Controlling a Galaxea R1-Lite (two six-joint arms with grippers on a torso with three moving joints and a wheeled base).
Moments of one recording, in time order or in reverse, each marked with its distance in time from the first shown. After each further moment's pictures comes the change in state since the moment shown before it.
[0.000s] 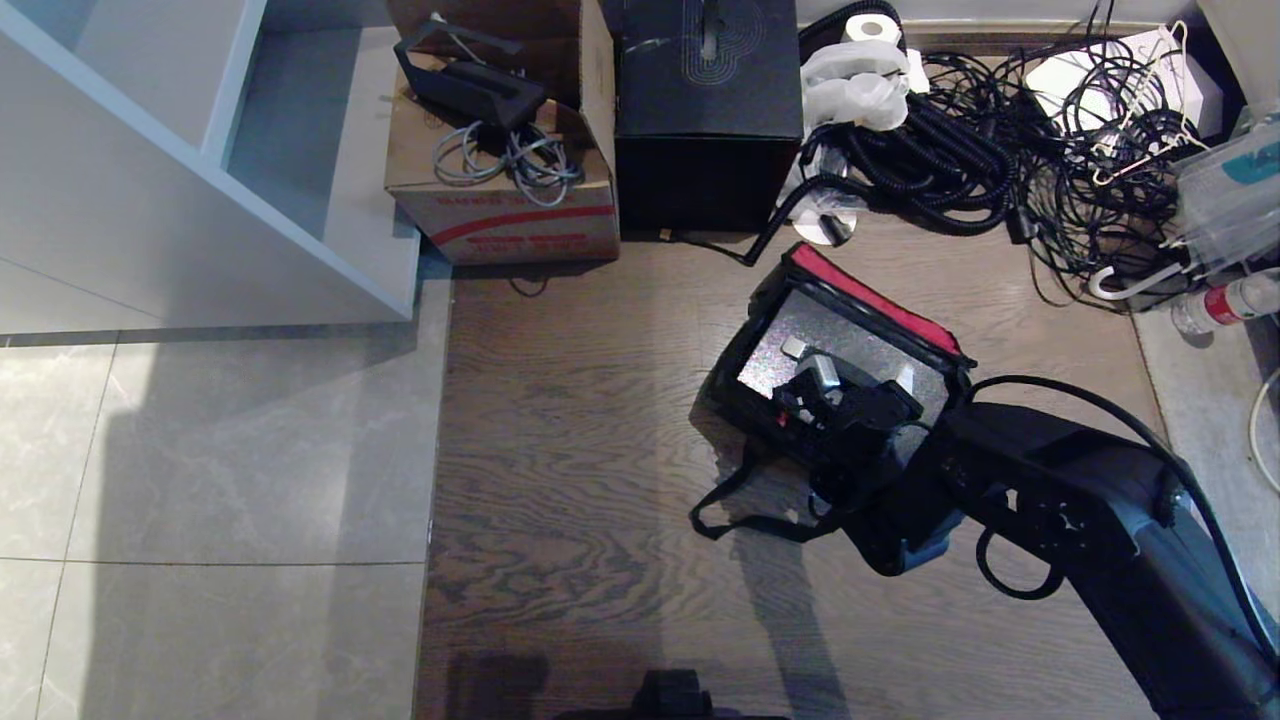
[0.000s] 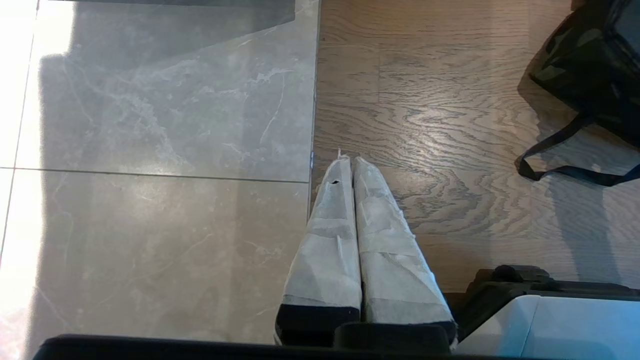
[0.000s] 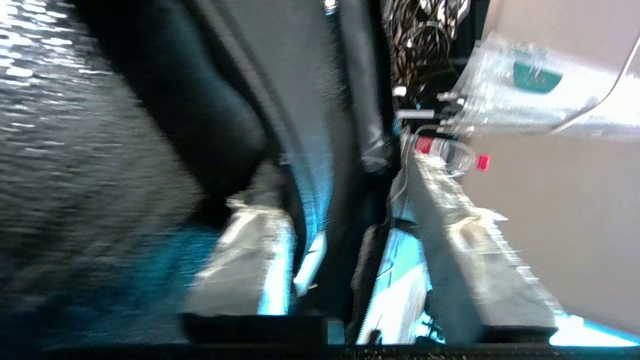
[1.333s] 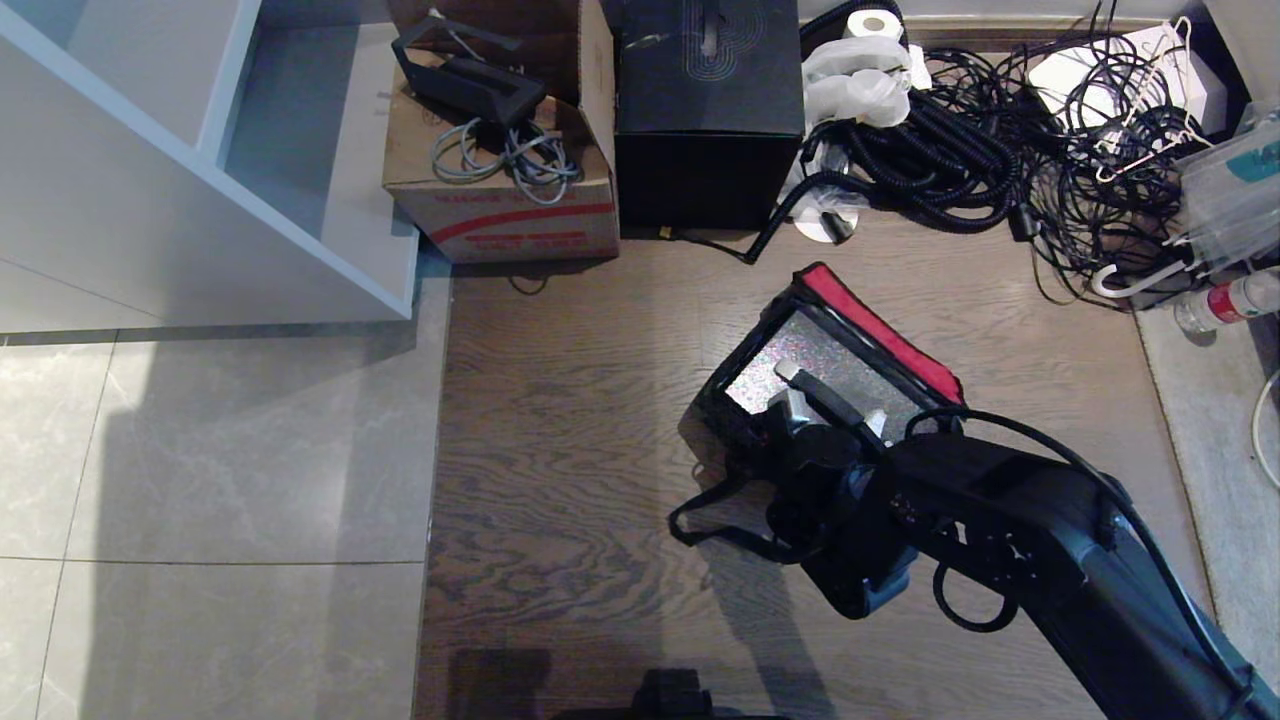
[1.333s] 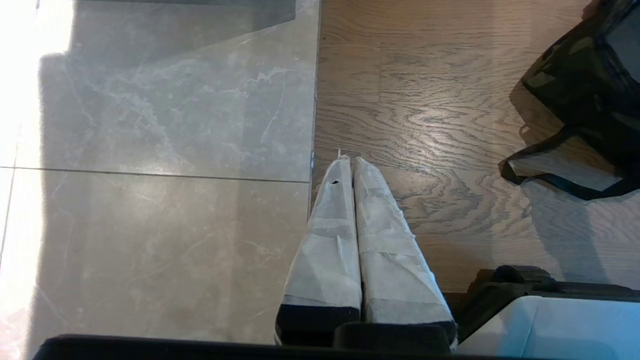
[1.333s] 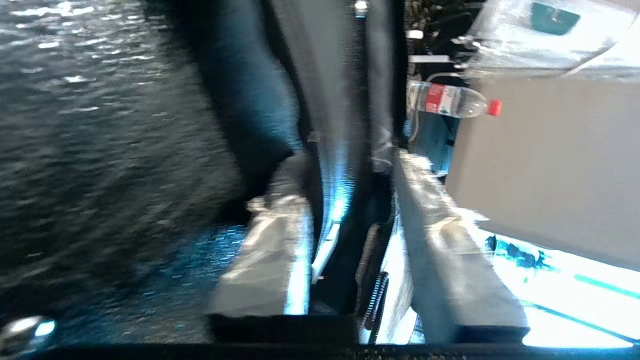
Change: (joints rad) left arm 0.000 0.000 0.000 0.000 0.000 0.000; right arm 0.123 0.028 0.034 -0.060 -0.191 0.040
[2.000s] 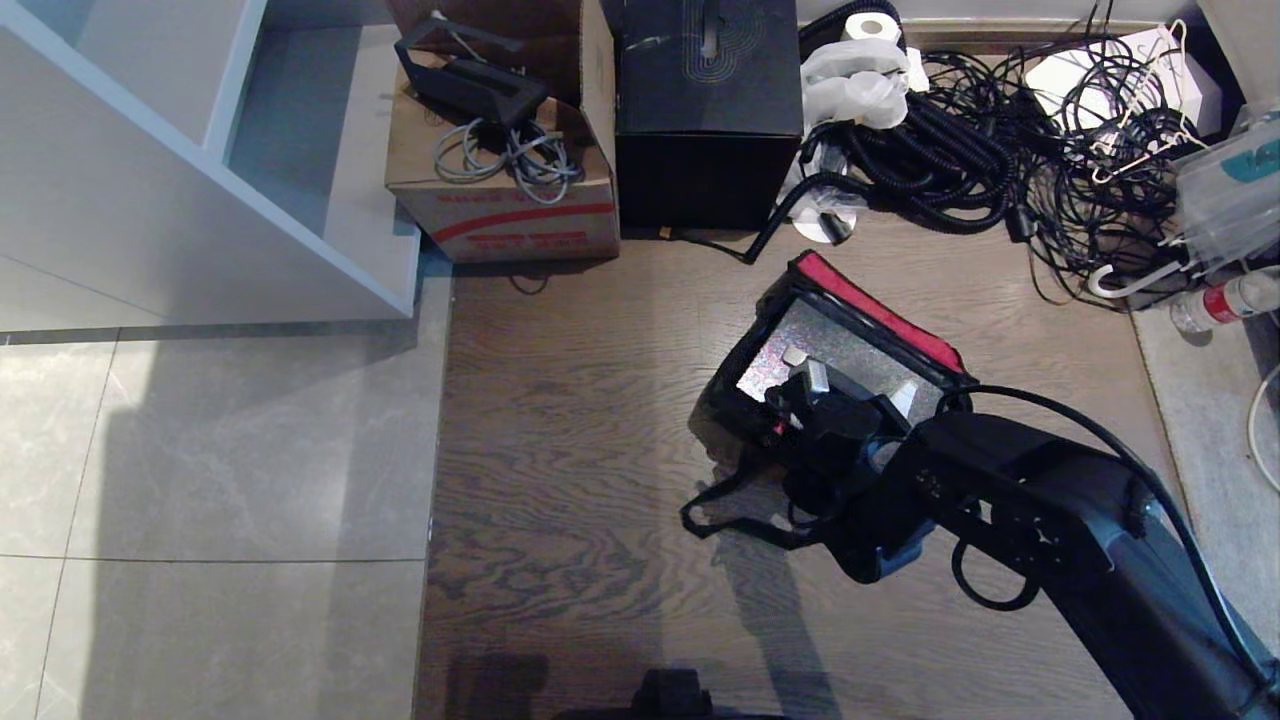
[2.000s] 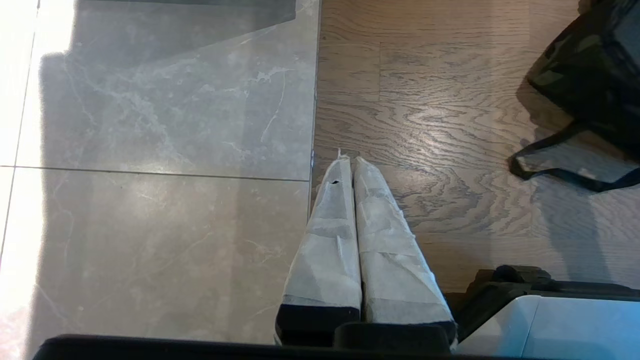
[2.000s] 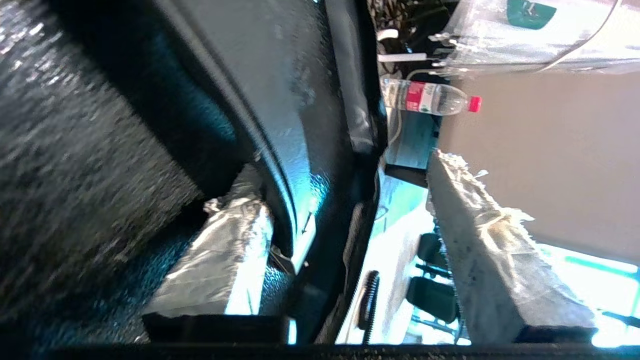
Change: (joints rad) left arm 0.000 0.000 0.000 0.000 0.000 0.000; right arm -0.096 -0.016 -0.085 0.065 0.009 -0.014
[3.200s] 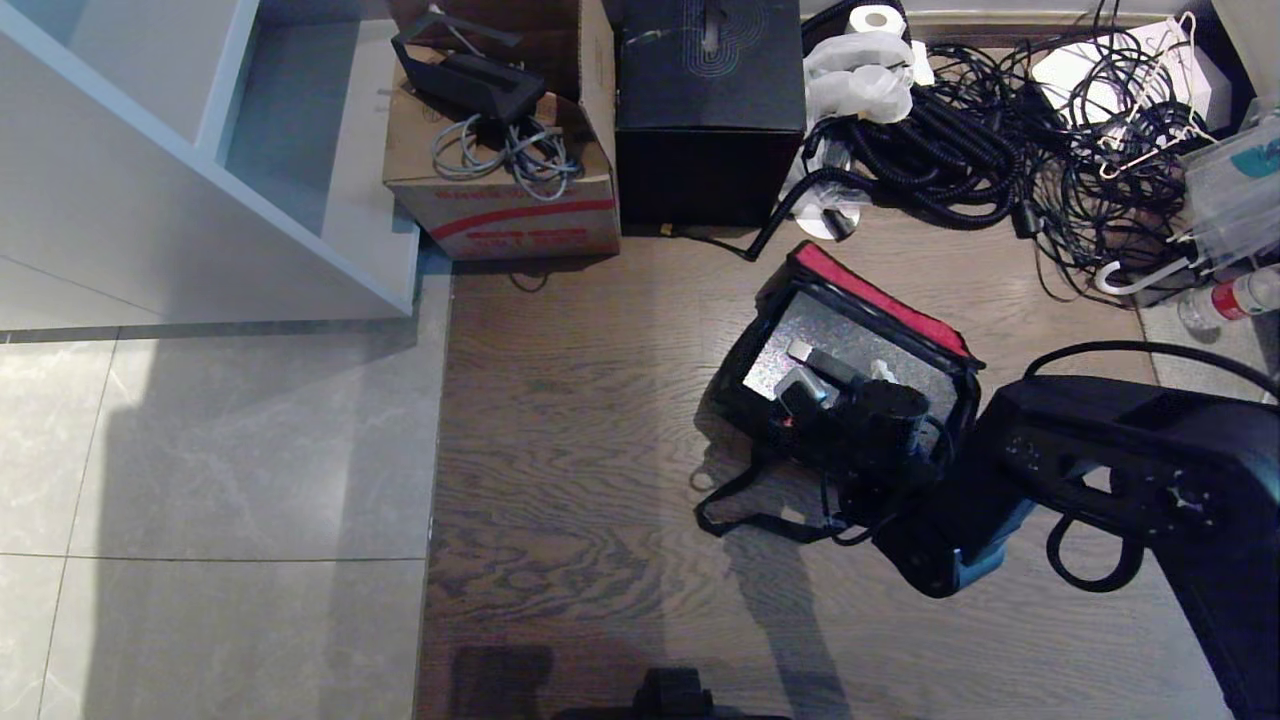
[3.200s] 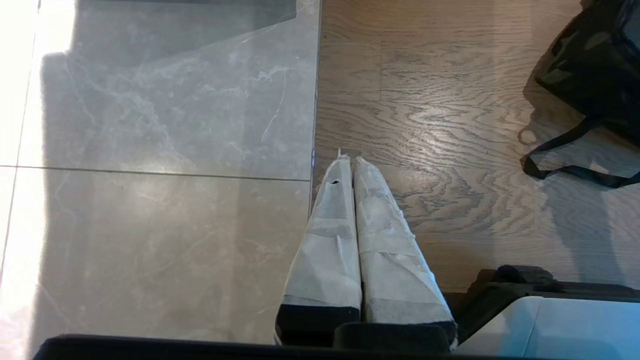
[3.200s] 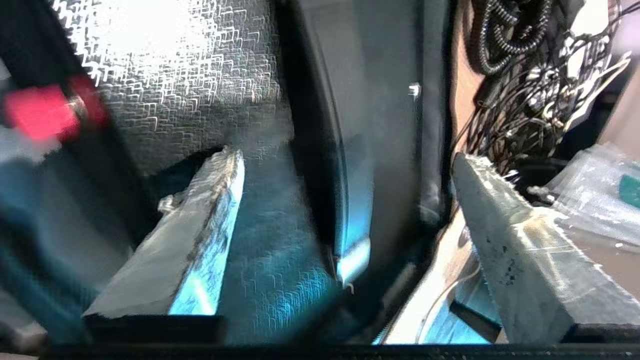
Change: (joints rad) left arm 0.000 0.000 0.000 0.000 0.000 0.000; right arm 0.021 -0.310 0.381 0.078 0.478 0.053
